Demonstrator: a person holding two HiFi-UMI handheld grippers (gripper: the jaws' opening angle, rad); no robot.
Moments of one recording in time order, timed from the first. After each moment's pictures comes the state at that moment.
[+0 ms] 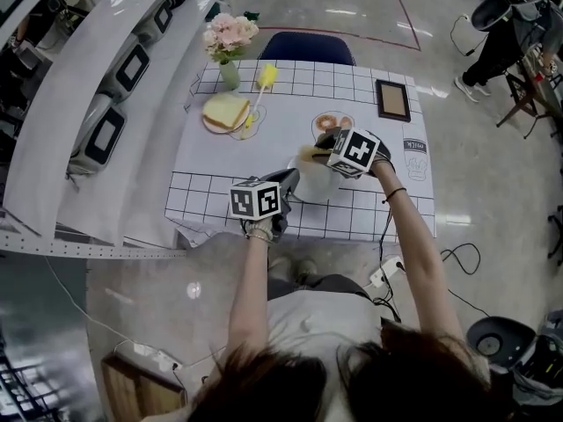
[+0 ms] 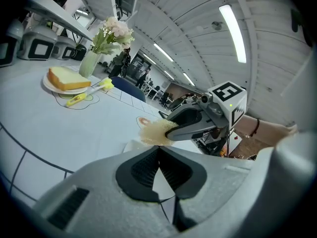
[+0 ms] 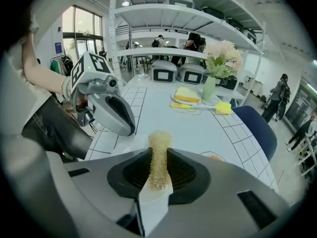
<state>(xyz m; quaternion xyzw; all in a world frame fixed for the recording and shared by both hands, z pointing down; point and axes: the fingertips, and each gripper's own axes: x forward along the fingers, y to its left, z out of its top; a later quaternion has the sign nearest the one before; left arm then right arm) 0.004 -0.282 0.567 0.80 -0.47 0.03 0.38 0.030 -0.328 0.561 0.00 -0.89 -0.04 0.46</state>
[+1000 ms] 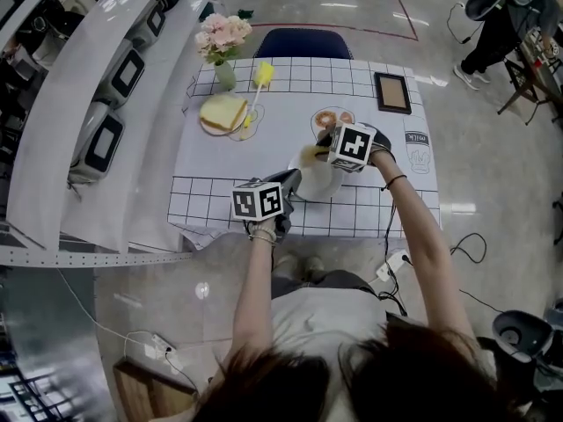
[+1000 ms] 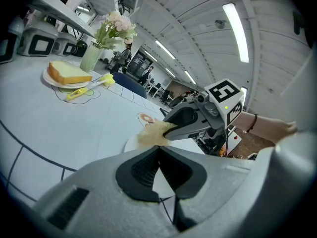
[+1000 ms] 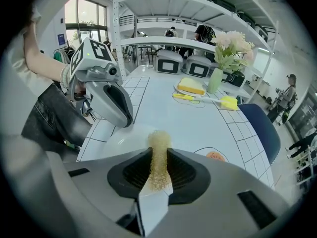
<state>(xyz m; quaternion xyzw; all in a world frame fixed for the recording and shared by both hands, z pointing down) 0.006 -0.283 0.578 0.79 -0.46 0.03 0.40 0.035 -0.336 0.582 -0.03 -0.86 -0.06 0.50</state>
